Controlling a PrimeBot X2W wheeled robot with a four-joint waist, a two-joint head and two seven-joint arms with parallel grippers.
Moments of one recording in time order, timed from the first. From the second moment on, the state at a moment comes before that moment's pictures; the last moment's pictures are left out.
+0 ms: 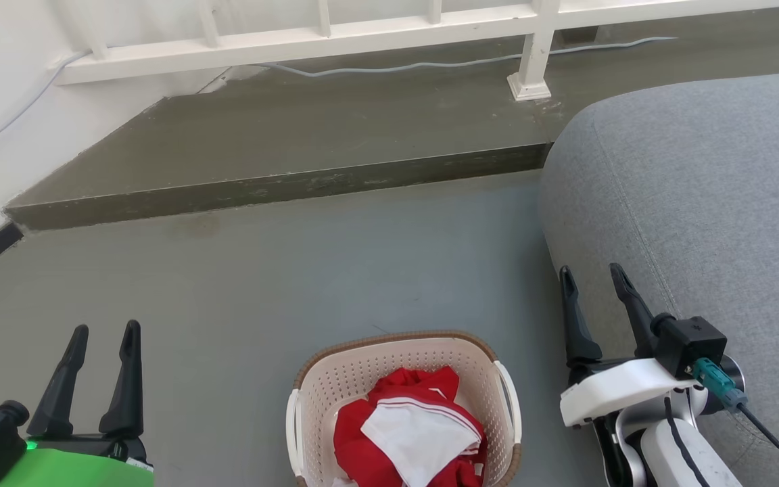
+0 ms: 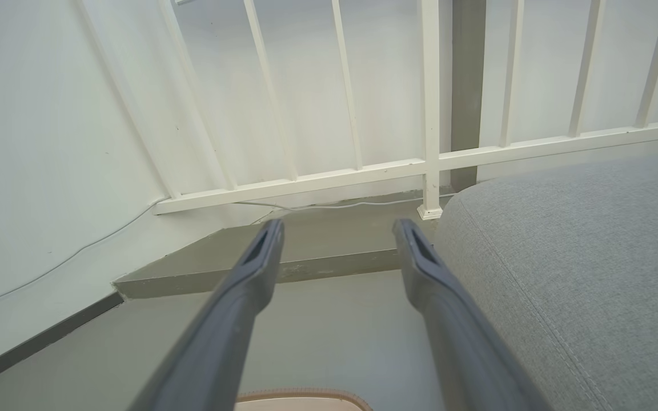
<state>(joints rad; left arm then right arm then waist) 0.12 0.26 -0.09 -0.05 -0.62 -0.12 -0.25 -0.02 -0.05 0.28 0.13 0.25 -0.13 -0.25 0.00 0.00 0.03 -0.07</state>
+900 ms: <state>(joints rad) 0.15 0.23 -0.08 -0.07 -0.60 -0.12 -0.25 -0.01 -0.05 0.29 0.11 0.25 -0.13 -0.25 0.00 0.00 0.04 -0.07</state>
